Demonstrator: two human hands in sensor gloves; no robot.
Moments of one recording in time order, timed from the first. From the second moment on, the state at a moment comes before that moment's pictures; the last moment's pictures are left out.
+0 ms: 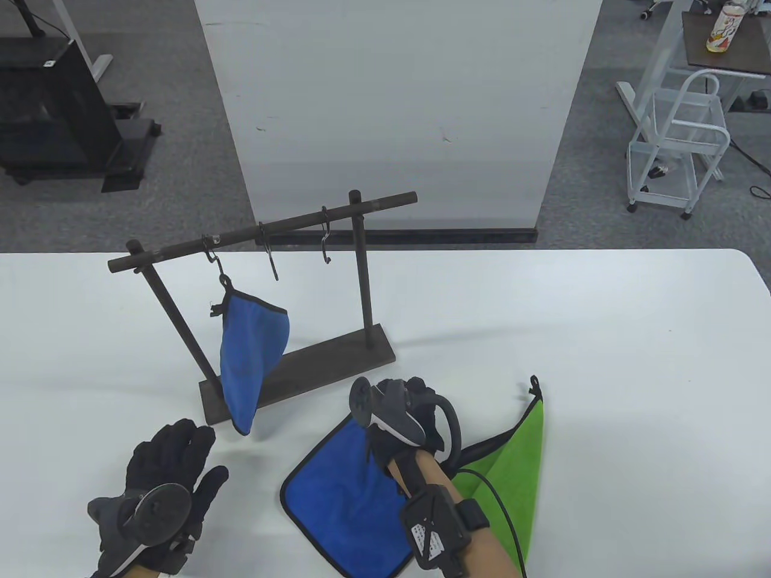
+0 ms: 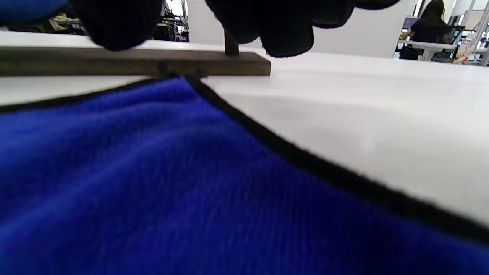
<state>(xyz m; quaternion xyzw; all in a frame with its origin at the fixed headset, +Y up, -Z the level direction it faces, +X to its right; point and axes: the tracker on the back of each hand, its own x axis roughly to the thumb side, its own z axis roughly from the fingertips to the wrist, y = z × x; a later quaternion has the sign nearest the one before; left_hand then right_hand) -0.340 -0.710 -0.236 0.16 -0.05 0.07 0.98 -0.024 -0.742 -0.360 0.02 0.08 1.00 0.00</state>
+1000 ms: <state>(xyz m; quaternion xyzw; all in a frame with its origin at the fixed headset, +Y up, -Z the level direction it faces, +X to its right) -0.344 -0.709 -0.236 0.16 -0.05 0.08 0.98 -0.022 -0.685 -0.348 0.07 -0.07 0.99 0.14</state>
